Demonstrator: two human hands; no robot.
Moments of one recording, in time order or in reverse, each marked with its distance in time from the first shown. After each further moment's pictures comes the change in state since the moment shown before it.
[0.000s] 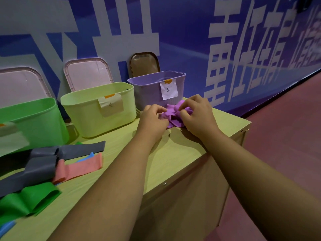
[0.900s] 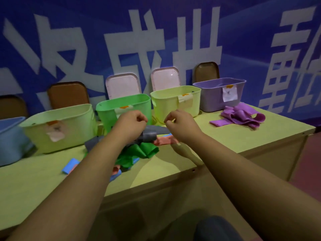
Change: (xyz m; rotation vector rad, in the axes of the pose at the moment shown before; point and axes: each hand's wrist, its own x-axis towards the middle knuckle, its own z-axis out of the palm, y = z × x) left_hand -0.141 -0.045 -0.306 0.322 0.061 -0.264; right_hand -0.095 -0.259 0.060 0.240 -0.336 -0.216
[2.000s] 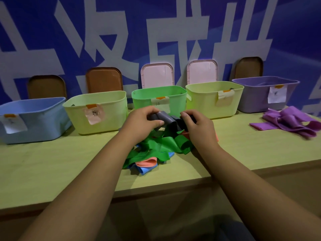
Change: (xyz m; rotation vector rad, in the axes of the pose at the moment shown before) left_hand -0.029 -0.075 -0.054 -0.176 0.045 0.047; right_hand -0.012 -0.052 0.073 0.457 0.129 0.077
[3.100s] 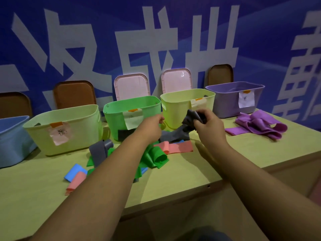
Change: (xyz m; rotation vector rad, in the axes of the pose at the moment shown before) left_hand 0.091 0.035 0.113 0.314 -0.210 -0.036; right_hand 0.038 0.042 -0.103 -0.032 0.137 0.076
